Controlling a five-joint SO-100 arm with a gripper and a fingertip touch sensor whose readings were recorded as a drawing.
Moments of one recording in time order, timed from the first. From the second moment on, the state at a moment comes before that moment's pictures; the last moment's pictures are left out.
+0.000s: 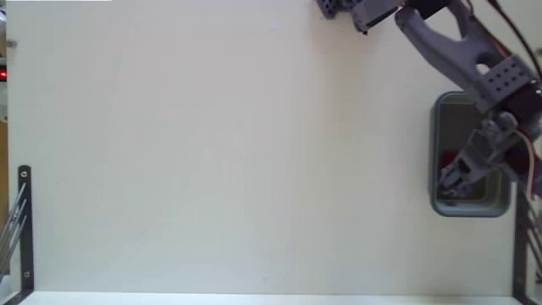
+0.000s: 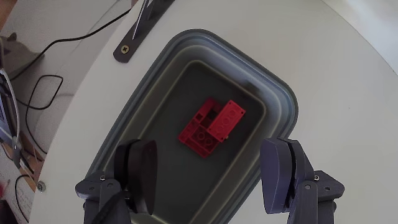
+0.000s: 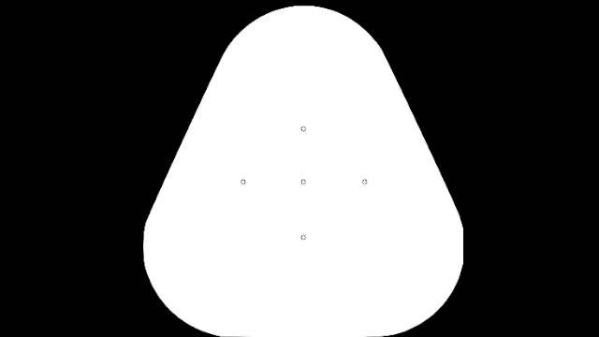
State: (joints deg) arm -36.2 88.6 65.4 82.2 -0.2
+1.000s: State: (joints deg) arm -28.4 100.8 78.1 81.9 -0.3
